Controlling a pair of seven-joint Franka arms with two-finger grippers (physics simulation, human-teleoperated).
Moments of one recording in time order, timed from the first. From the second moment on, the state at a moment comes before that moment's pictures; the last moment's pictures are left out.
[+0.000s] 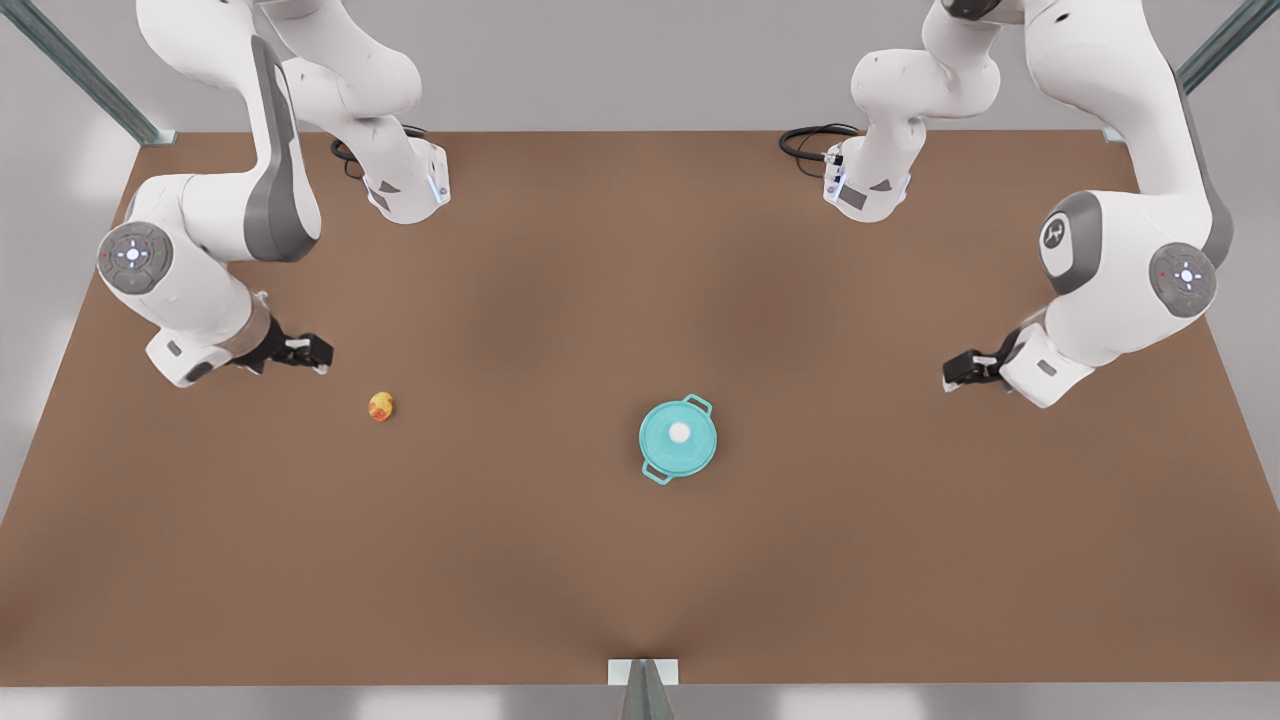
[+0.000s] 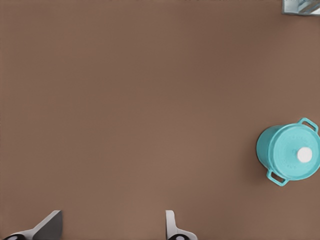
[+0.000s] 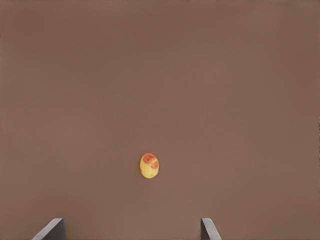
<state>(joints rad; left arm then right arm) -0.09 0.14 0.06 -1.67 -0.10 1.78 -0.02 0.10 0.04 -0.04 -1.80 -0.05 1.82 0.06</state>
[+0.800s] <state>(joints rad) -0.61 0.77 -0.10 -1.25 0.11 2.01 -0.63 0.08 0.18 -0.02 -2.10 0.05 2.18 0.11</state>
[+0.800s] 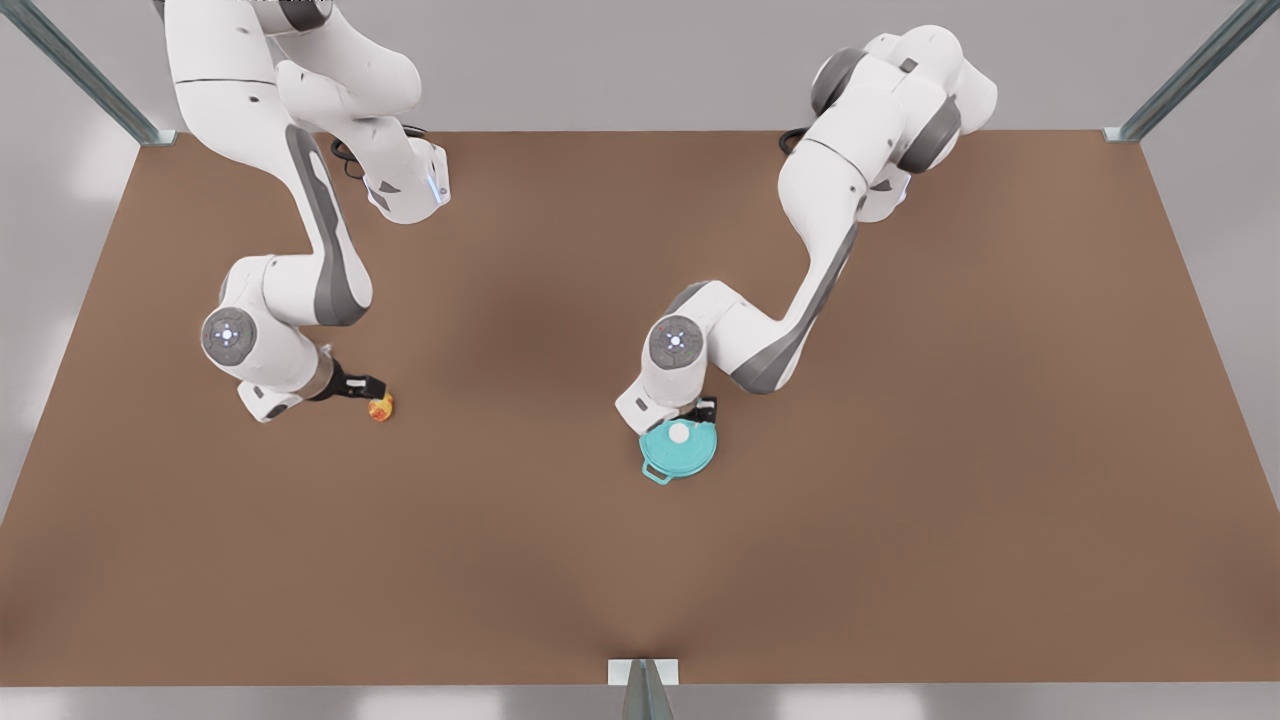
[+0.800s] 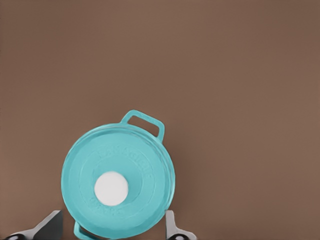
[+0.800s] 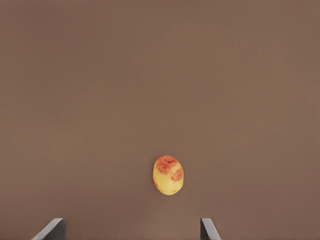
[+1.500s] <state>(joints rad) -0.60 0.85 -0.10 -1.30 0.18 2.17 -0.89 0.07 0.33 -0.02 -2.28 0.06 2.58 0.10</state>
